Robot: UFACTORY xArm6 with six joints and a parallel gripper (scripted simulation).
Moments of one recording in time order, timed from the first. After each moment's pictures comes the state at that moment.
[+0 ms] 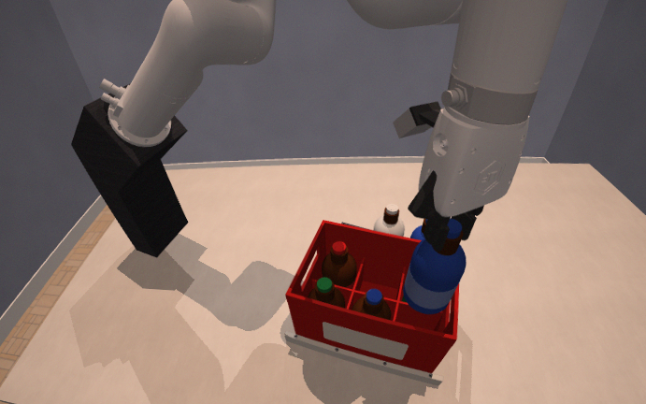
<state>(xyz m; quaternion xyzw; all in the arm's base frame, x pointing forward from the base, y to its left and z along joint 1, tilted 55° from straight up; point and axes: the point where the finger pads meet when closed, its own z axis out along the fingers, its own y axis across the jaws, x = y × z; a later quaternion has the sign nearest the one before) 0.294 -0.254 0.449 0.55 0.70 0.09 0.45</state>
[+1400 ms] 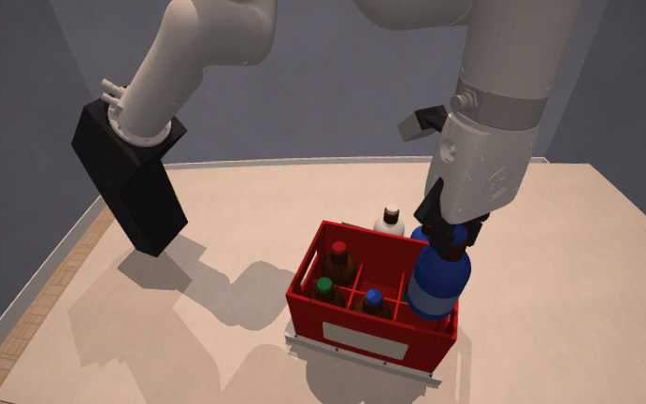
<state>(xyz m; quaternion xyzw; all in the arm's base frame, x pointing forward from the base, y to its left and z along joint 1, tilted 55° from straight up) 0.293 -0.264 0.454 0.55 0.70 0.09 0.45</state>
